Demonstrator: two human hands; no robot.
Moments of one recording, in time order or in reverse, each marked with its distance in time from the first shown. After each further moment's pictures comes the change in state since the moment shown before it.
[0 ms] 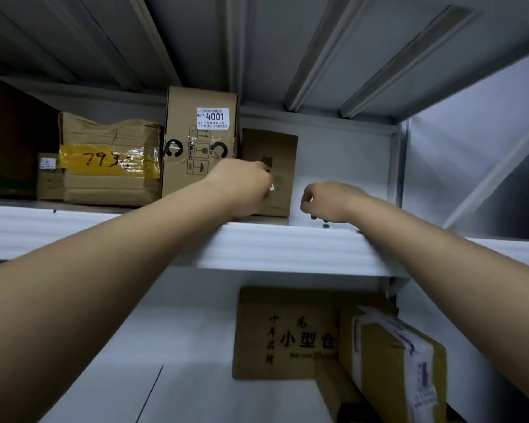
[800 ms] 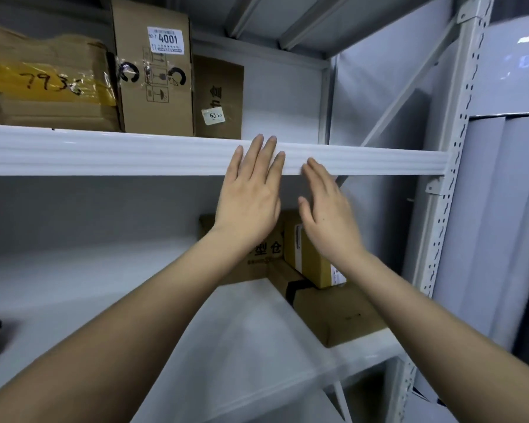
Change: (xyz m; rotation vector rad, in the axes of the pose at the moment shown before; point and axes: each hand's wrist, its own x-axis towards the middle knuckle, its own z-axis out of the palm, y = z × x) left_hand -0.136 0.113 -0.005 -0.383 0.376 -0.053; right_hand -0.209 -0.034 0.085 0.192 0.561 0.115
